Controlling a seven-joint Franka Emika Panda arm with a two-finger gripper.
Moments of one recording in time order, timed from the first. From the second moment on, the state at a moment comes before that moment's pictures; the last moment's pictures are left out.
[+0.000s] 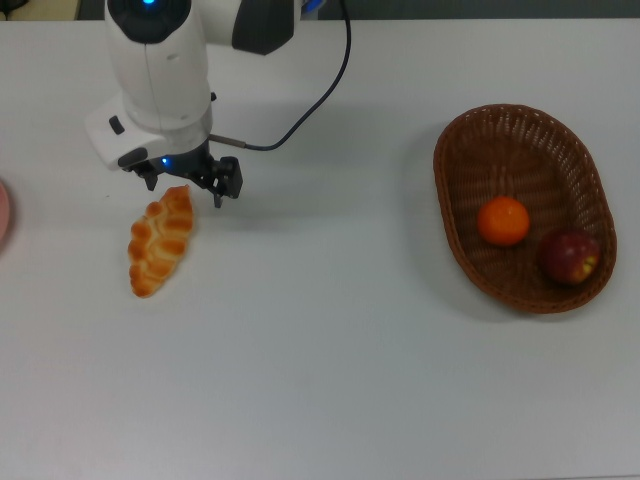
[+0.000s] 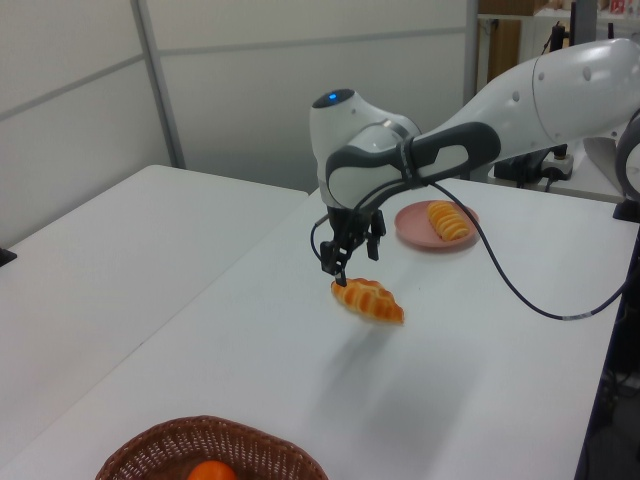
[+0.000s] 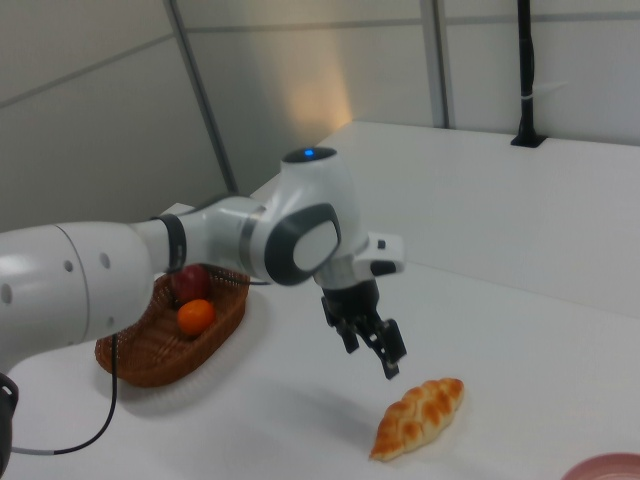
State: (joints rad) arm -0.21 0.34 0.17 -1.67 -0.17 2.00 0.19
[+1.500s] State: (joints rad) arm -0.31 0.51 0.17 -1.69 -0.29 2.23 0.42
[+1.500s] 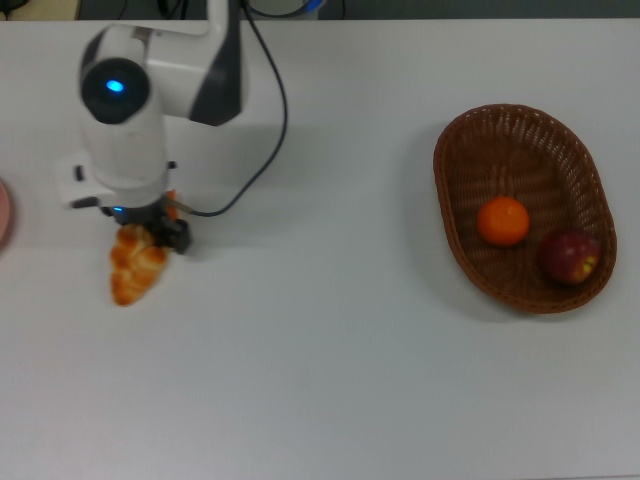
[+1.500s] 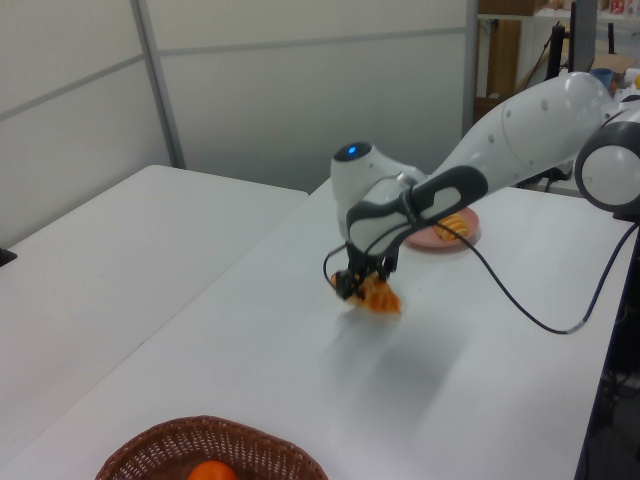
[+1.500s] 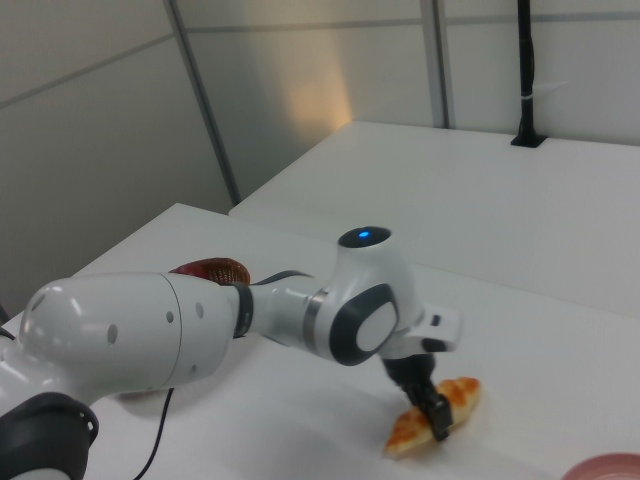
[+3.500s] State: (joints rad) arm -0.44 0.42 0.24 -1.48 -0.16 1.85 0.12
